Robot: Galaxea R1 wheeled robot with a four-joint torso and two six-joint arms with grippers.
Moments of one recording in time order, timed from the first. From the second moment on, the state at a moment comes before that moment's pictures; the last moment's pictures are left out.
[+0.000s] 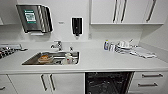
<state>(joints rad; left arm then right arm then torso) 1.20 1.80 -0.99 0.35 -0.22 0.07 -0.87 2.26 -1.60 -0.10 -0.28 0.88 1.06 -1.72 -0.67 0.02</state>
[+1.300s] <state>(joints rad) 1.22 1.87 -1.05 0.35 -0.20 0.07 -1.03 2.44 -1.81 -0.15 -0.38 0.83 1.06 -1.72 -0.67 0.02</state>
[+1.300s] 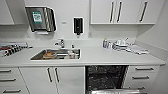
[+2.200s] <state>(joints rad) 1.33 2.16 -1.53 0.30 -0.14 -0.03 -1.18 2.54 -2.02 -0.18 -0.18 0.62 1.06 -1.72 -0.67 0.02</state>
